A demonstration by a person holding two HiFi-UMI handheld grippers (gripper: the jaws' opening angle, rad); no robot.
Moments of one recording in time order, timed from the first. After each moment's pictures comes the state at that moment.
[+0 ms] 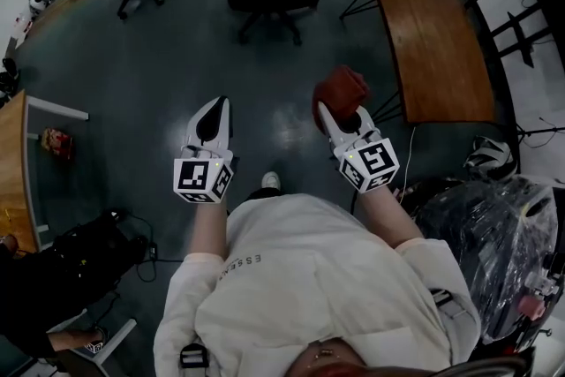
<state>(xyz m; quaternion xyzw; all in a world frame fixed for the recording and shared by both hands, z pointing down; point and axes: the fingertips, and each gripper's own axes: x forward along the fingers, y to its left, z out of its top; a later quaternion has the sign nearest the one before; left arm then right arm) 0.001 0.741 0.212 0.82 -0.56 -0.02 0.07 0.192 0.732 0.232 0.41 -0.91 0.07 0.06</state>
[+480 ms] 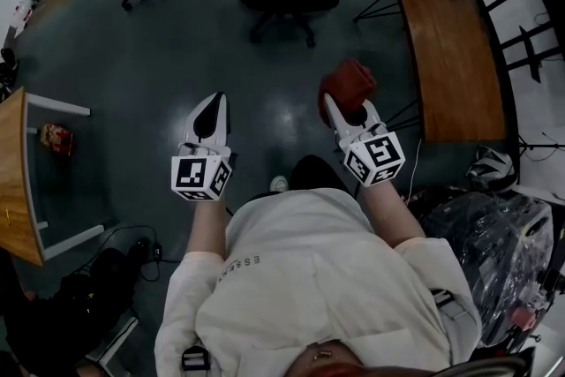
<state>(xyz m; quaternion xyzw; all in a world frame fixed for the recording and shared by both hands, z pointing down) -0.081 0.675 0.221 0.81 -0.59 -0.03 0.08 0.126 0.650 0.238 0.41 -0.91 0.09 0.07</state>
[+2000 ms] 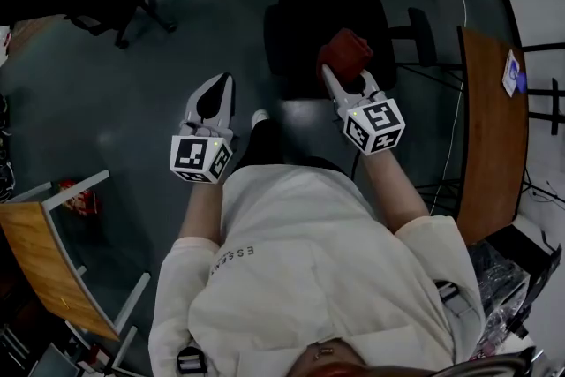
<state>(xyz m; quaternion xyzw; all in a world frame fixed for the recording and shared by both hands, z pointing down) -0.329 0.072 0.281 0.83 -0.53 0.01 0.14 -0.142 0.034 0.312 0.41 -0.89 0.16 0.13</state>
